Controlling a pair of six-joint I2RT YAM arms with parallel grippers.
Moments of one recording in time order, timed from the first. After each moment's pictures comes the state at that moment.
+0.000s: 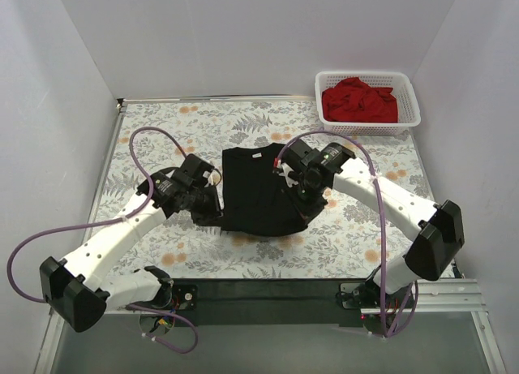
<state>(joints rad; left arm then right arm) -0.63 1.11 1.03 -1.03 0.21 -0.80 0.83 1.49 1.34 -1.25 -0.22 0.23</state>
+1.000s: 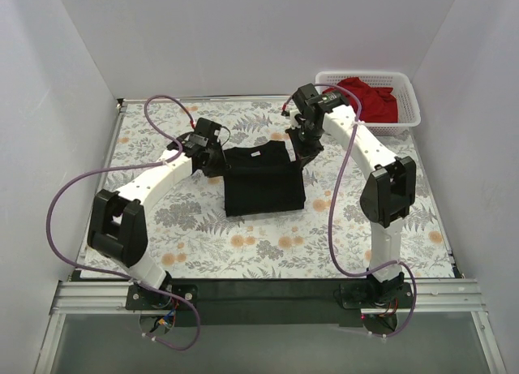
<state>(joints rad) -0.43 1.59 1.23 -0.61 -0.04 -0.66 0.50 1.99 1.97 -1.30 -0.21 0.07</state>
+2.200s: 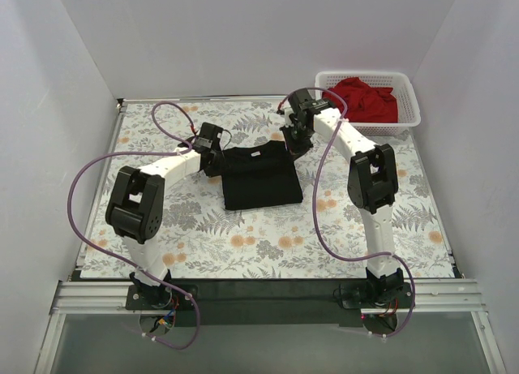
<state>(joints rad) -0.37 1.83 1.22 -0.39 -0.10 -0.66 0.45 2.22 2.02 -1.02 -0.24 0.05</state>
